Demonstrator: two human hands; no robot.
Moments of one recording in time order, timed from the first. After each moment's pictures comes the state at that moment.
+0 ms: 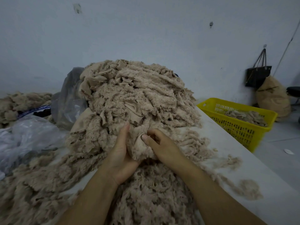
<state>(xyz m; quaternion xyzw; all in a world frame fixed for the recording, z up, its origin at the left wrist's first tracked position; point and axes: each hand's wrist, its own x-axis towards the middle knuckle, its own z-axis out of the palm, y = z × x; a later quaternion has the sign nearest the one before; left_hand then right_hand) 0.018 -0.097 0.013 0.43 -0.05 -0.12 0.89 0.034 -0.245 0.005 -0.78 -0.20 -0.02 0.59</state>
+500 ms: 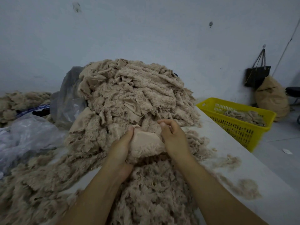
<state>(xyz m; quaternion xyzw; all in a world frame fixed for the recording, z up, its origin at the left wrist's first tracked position) 0.022 -0.103 0.014 0.48 0.07 -0.04 0.87 0.047 -0.254 0.007 -0.73 -0.08 -0.15 0.66</state>
